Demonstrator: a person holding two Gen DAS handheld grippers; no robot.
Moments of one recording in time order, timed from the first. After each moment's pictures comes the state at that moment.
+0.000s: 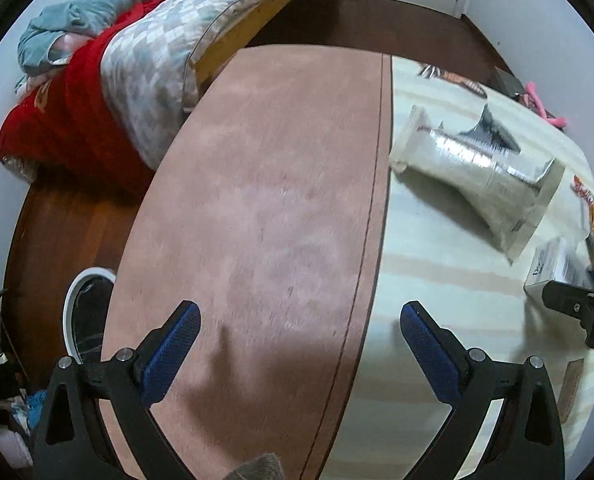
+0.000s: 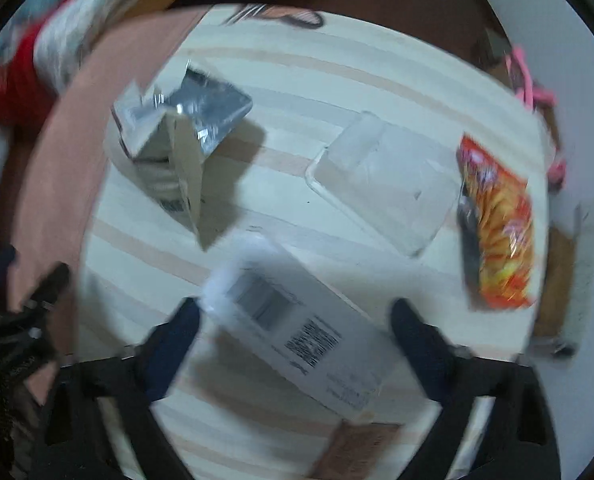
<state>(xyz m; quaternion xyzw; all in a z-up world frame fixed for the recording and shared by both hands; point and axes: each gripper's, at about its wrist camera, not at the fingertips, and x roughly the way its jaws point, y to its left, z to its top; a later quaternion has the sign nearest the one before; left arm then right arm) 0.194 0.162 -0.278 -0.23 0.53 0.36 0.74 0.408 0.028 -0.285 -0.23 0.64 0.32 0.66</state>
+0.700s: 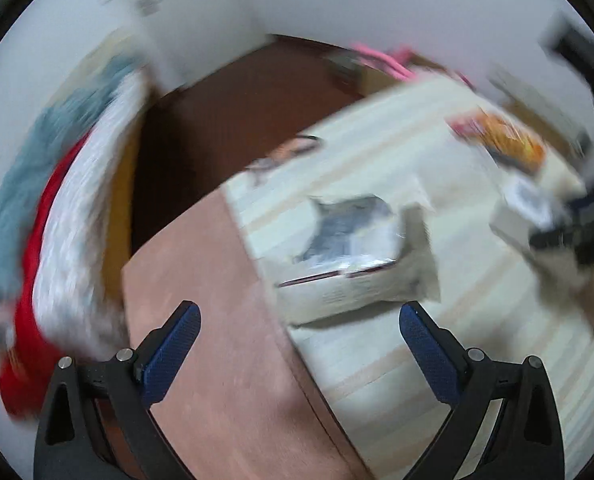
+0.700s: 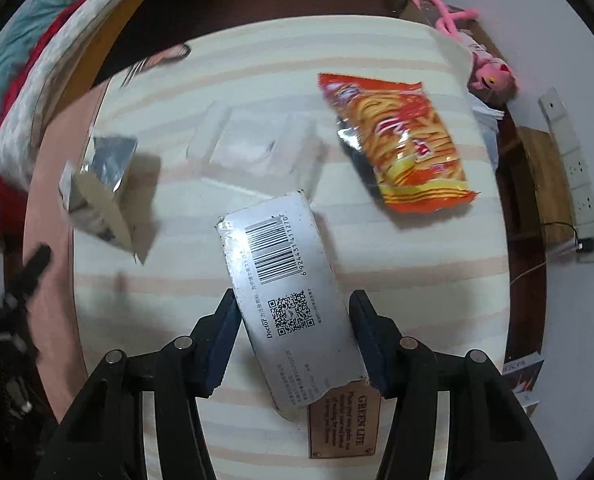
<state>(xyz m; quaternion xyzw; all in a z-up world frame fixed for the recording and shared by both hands) 0.292 0.130 -0.255 0.11 0.52 0.11 0.84 0.418 -0.039 -0.273 -0.15 0.65 0.24 0.70</state>
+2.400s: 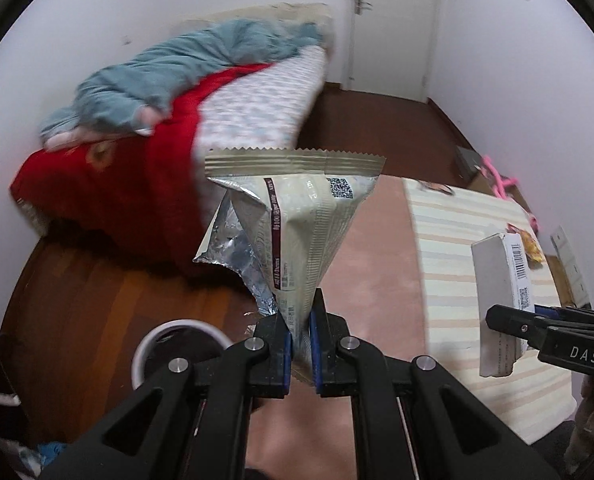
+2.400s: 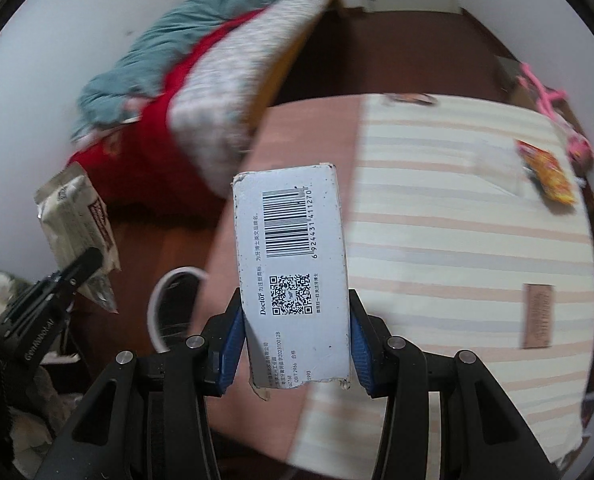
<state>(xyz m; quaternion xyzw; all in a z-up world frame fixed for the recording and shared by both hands) -0.008 0.180 -0.129 -0.17 0.38 0.36 0.83 0.164 0.043 -0.148 -0.10 0.54 0.46 0.70</state>
